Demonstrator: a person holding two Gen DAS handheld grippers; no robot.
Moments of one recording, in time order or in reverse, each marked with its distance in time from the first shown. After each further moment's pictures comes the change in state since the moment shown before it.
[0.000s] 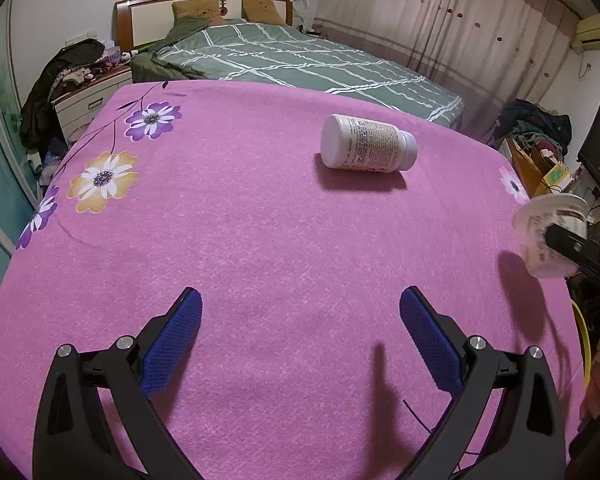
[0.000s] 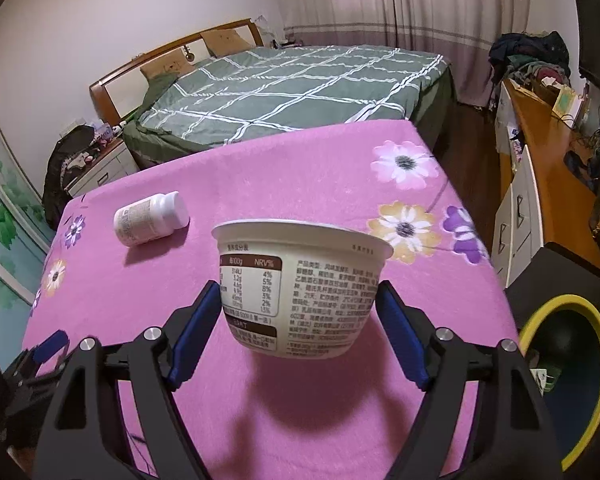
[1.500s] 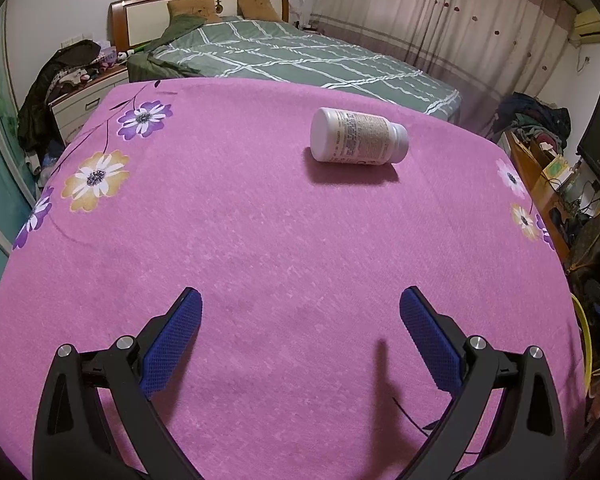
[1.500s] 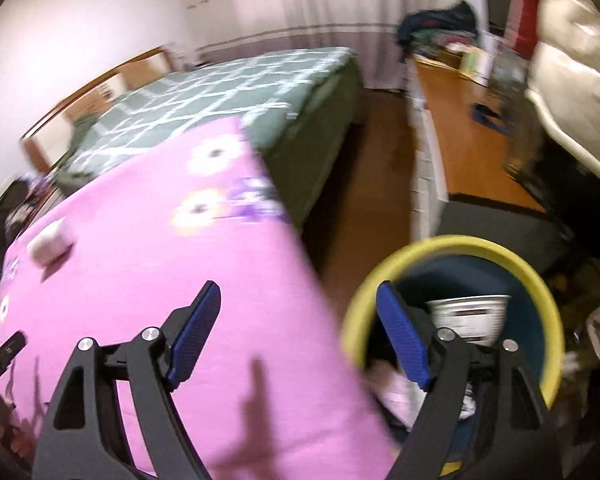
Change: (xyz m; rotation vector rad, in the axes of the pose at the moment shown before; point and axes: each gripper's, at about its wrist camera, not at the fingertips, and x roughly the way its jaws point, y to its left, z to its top) left arm -0.001 -0.009 -0.001 0.015 0.020 -0.002; right arm -0.034 -0.124 -0.041 0.176 -0.044 -0.183
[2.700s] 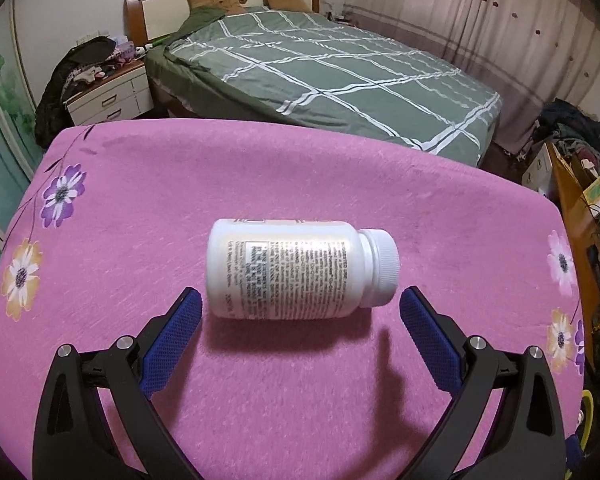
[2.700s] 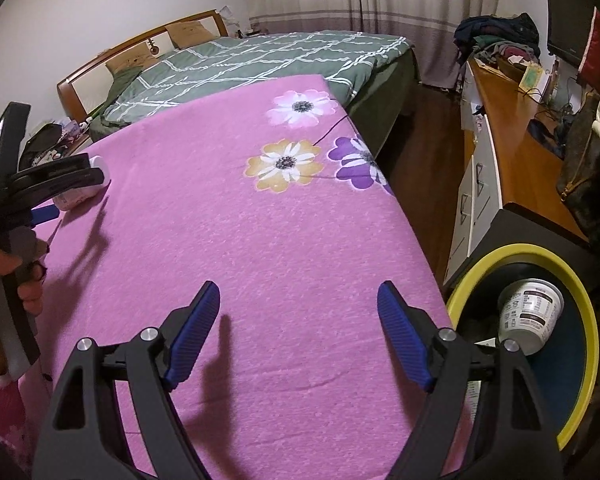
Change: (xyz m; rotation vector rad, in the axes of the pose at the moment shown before) left arm 0.105 -0.067 0.119 -0.055 0.042 0.137; right arm 0.031 0.049 -0.014 -0.137 0.080 0.078
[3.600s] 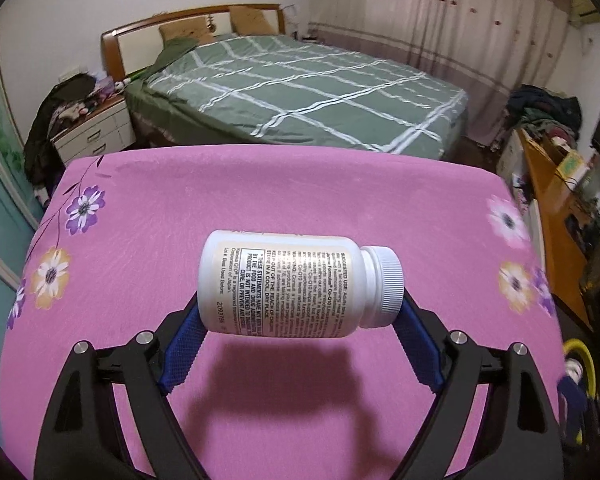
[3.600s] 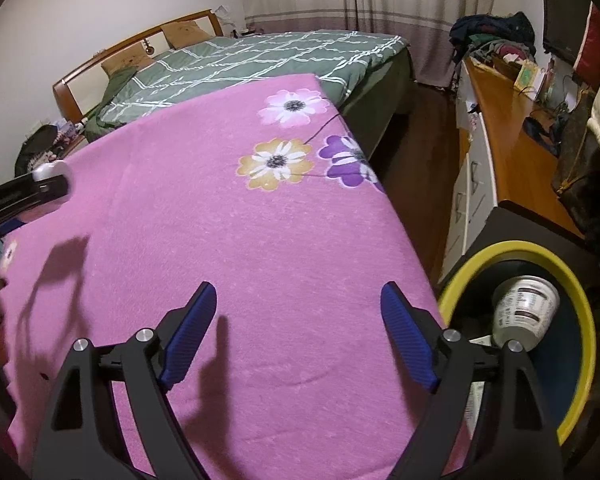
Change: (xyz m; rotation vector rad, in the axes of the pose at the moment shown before) left arm -0.081 -0.013 -0.046 0.116 -0.088 -0.062; right arm -0.004 -0.004 -0.003 -0.003 -0.002 -0.028
